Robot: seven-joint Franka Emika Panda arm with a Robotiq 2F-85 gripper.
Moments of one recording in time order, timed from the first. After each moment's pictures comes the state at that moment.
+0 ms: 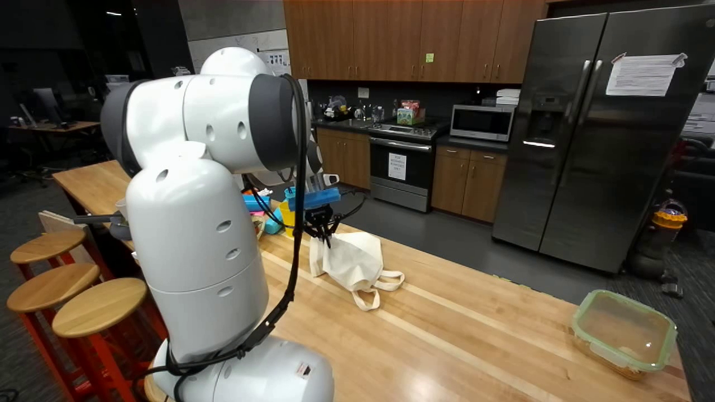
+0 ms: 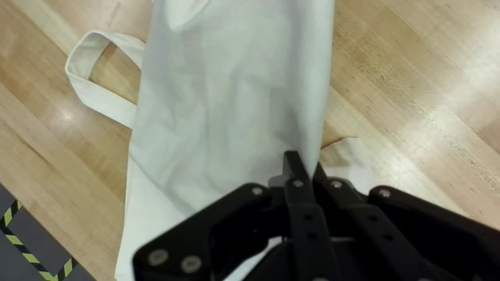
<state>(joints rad) 0.26 -0.02 0.28 -2.17 -0.22 1.98 -0.01</state>
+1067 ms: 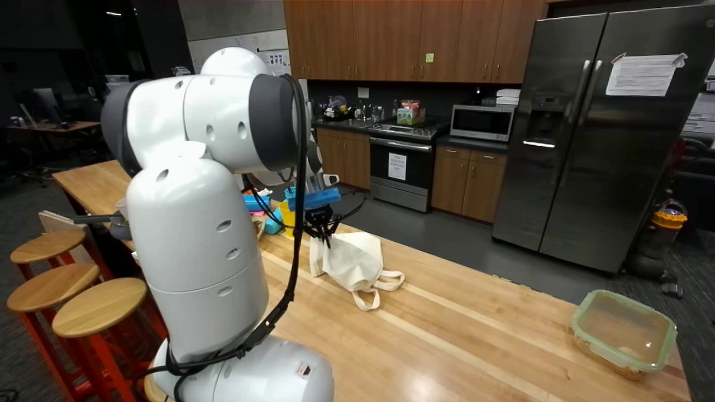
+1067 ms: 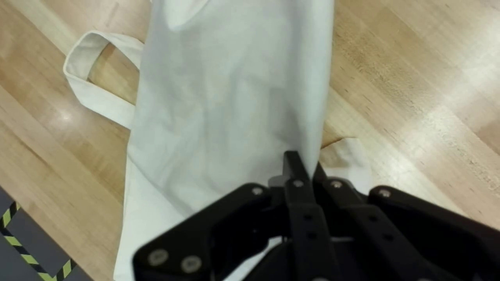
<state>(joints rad) 0.26 -0.01 0.28 -2.17 -0.22 1.98 -0.01</state>
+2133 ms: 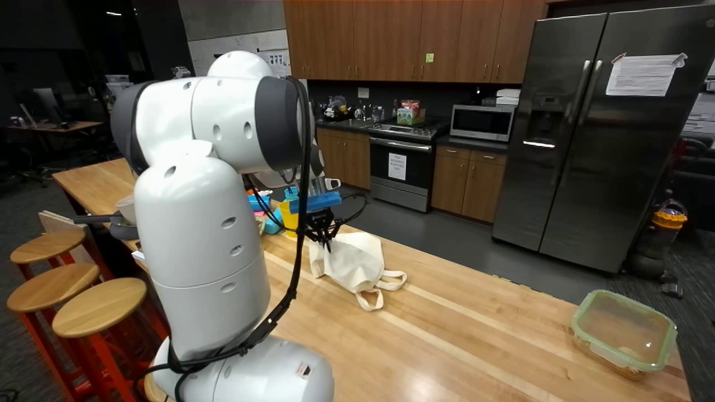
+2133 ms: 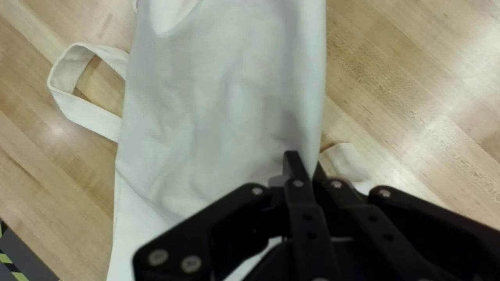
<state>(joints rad) 0.26 0.01 0.27 -2.16 -0.21 1.96 -0.01</state>
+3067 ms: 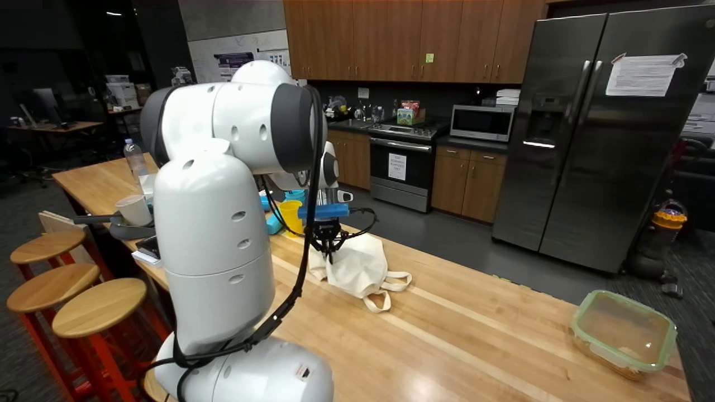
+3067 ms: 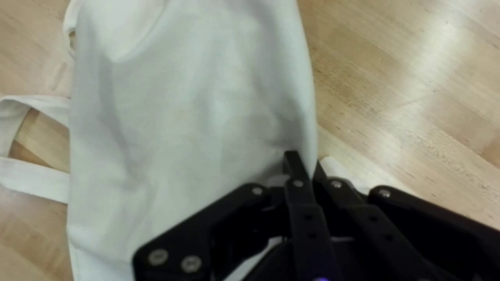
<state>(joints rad) 0.23 0.08 0.23 -2.14 -0.10 1.90 -0.01</state>
